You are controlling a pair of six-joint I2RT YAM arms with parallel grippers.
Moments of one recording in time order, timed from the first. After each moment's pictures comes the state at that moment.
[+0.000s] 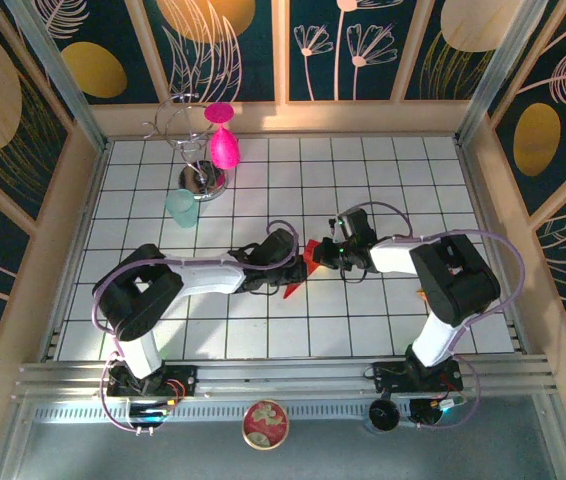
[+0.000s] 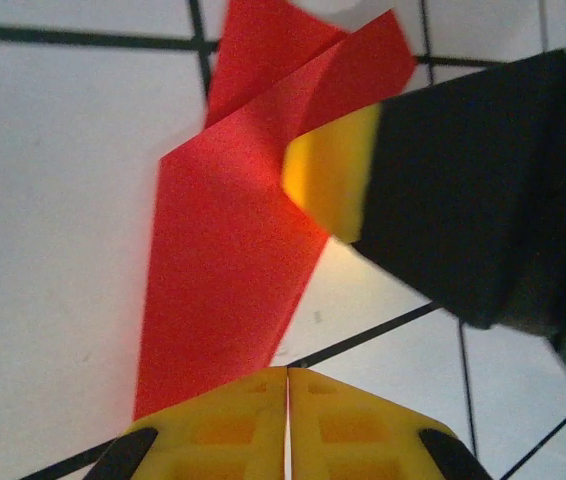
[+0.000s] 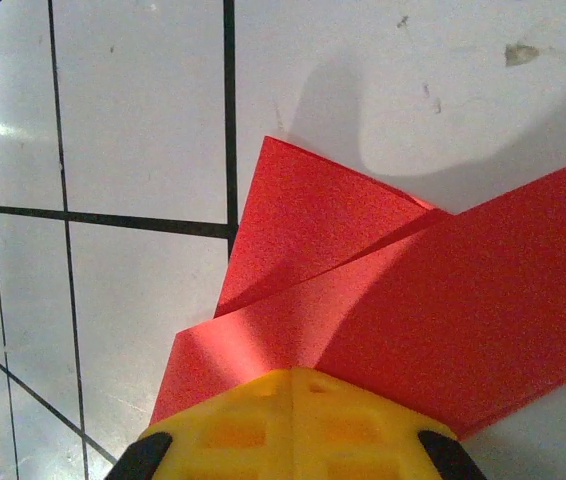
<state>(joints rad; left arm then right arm) -0.90 1.78 0.93 0.02 0.10 -0.90 0.47 1.72 0.72 0.08 -0.42 0.64</state>
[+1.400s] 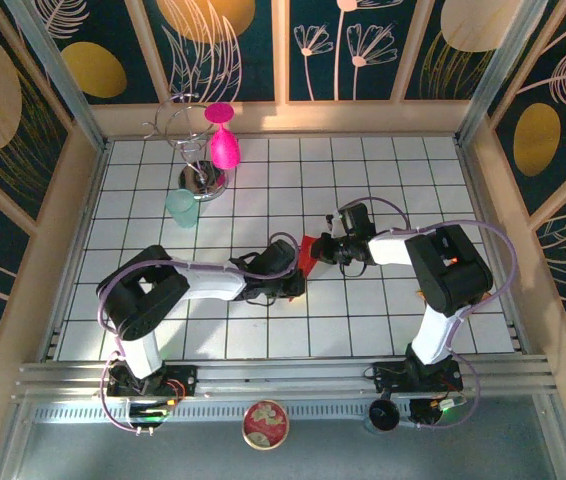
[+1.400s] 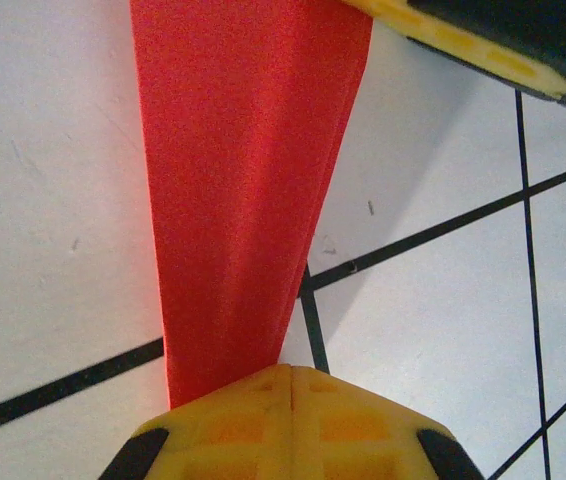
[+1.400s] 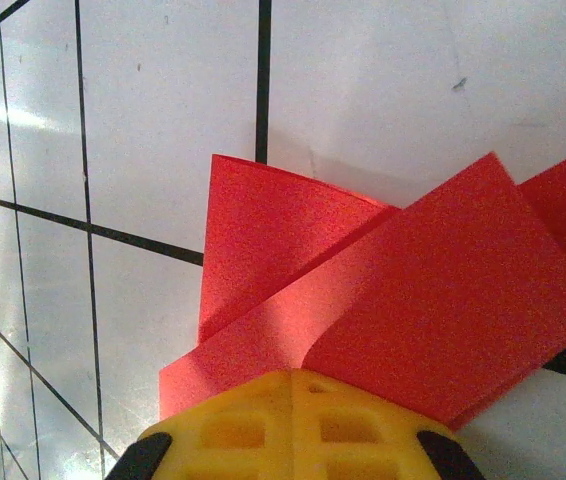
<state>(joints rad) -0.93 1.80 0.85 0.03 0.17 -0.88 0.44 1.79 0.78 0.07 -0.50 0.60</state>
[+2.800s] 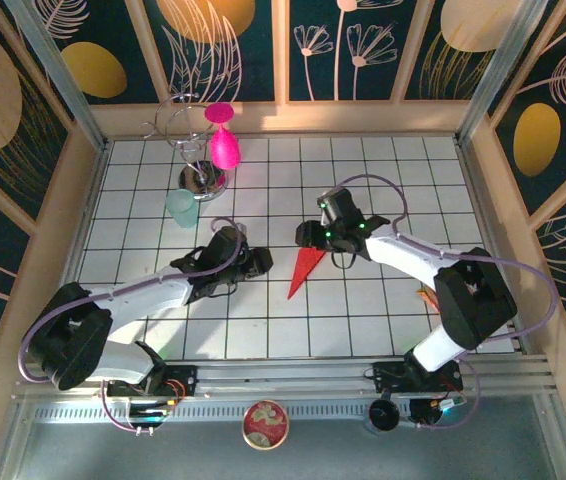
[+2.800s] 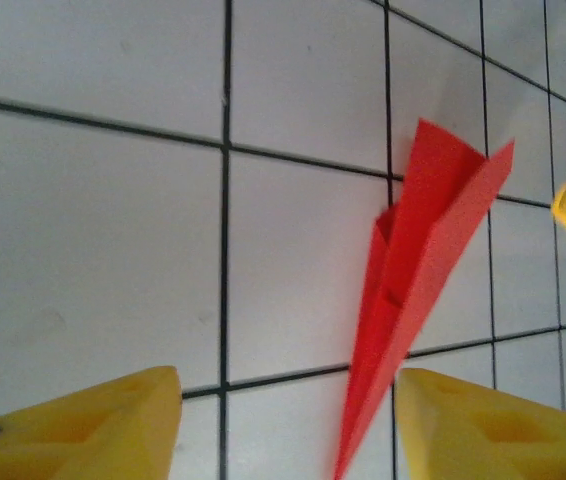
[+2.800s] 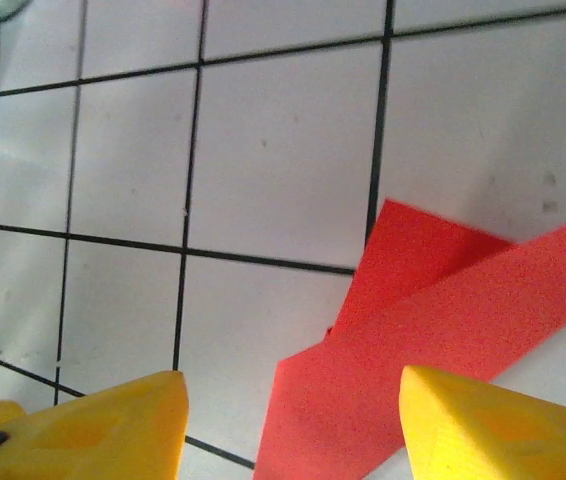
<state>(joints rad) -0.72 1.37 0.65 -0.06 0.02 -0.93 0.63 1.56 0.97 -0.33 -0.11 0.63</state>
